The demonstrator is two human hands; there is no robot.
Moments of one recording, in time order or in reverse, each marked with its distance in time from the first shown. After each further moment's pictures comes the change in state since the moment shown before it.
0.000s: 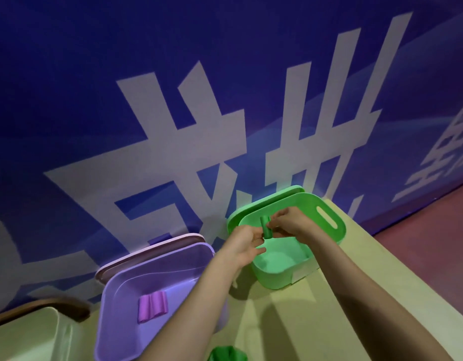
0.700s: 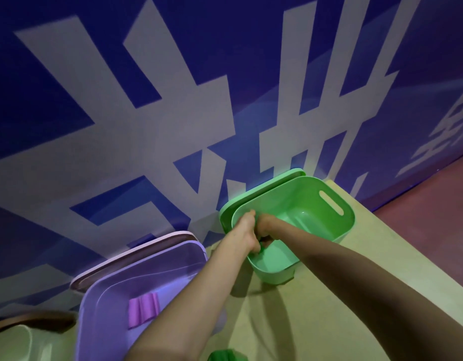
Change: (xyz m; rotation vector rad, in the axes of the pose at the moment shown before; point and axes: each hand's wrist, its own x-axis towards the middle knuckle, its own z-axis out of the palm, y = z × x) left_hand 0.063 -0.003 0.019 0.052 0.156 -0.328; right_hand 0.084 0.049 0.068 -0.712 -0.254 0.219
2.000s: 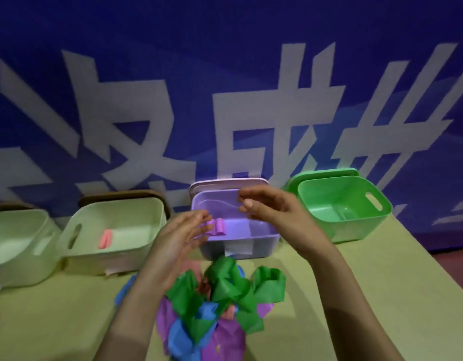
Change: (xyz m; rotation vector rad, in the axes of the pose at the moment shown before) left_hand -0.259 -0.203 -0.260 -0.393 0.102 0.845; right_hand -0.358 -0.091 0.110 0.710 0.033 -0.955
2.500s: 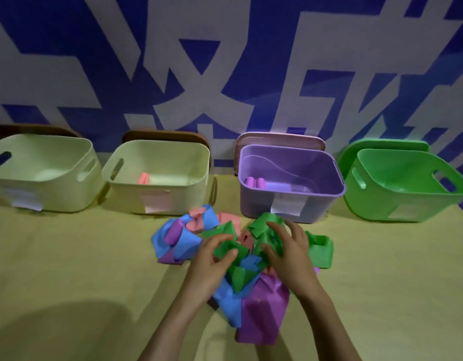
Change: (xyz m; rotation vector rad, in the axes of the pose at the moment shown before) left_hand -0.025 -0.170 -0.114 0.573 0.074 0.216; right_hand -0.049 0.215 0.095 -0.844 0.192 0.046
